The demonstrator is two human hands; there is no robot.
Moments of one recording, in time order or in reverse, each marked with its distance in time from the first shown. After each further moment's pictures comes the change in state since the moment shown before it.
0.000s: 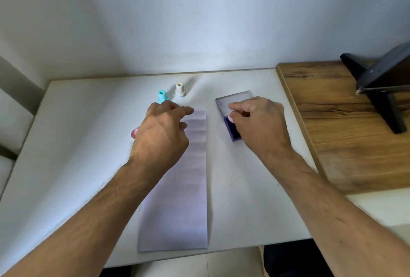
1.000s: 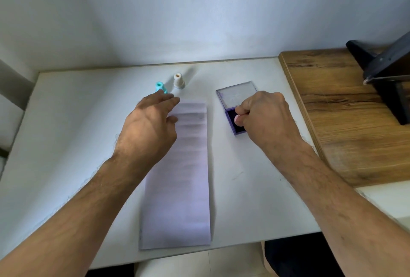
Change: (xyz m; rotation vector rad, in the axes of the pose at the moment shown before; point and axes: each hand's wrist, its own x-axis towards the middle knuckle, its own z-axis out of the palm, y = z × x) left_hand 0.007 -0.023 -0.003 0.083 -0.020 0.037; right_hand 0.026 0.009 0.002 -0.172 -0.311 0.386
